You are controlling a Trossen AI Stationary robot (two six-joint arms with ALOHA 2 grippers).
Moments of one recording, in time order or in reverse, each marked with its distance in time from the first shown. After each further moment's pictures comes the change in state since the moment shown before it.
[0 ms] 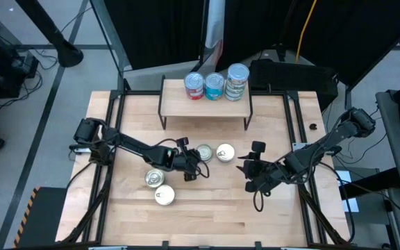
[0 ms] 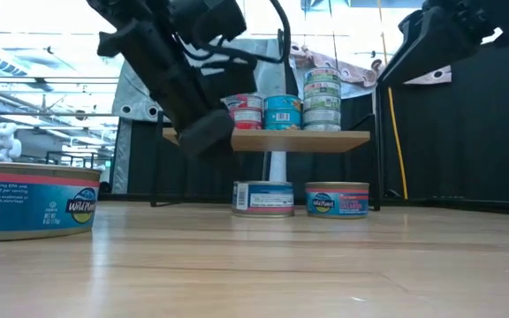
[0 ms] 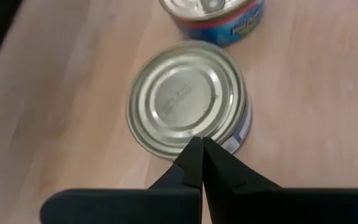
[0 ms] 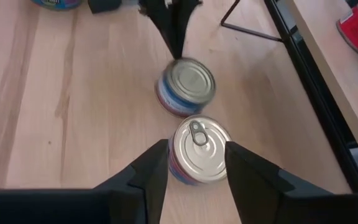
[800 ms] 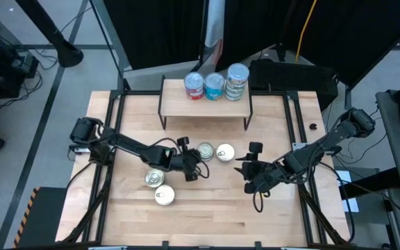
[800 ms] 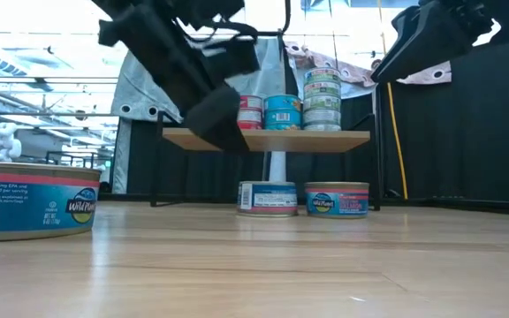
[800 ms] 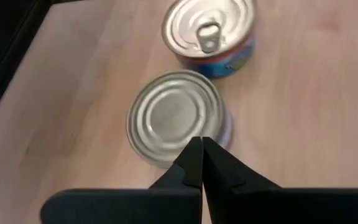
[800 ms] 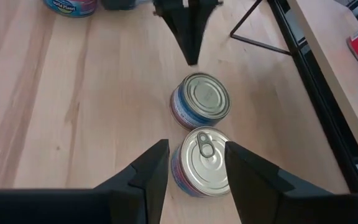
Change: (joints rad) left arm -0.017 -0.044 0.002 0.046 -0.020 0.027; right arm -0.008 0.007 0.000 0.065 -0.025 -0.079
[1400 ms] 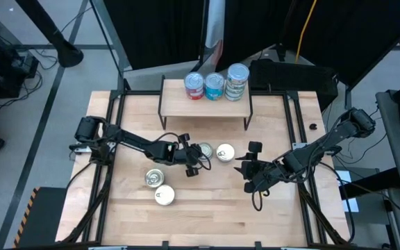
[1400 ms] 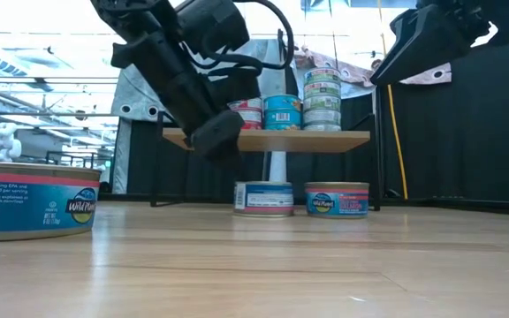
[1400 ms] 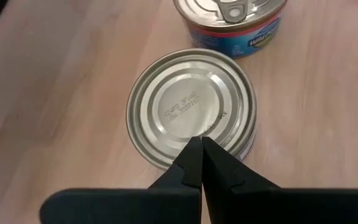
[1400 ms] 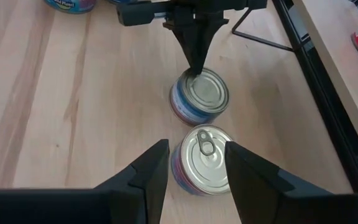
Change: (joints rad) left arm 0.083 0.049 -0.022 0.009 0.111 -0.028; right arm -0.016 -0.001 0.000 -0.003 -0.022 -0.005
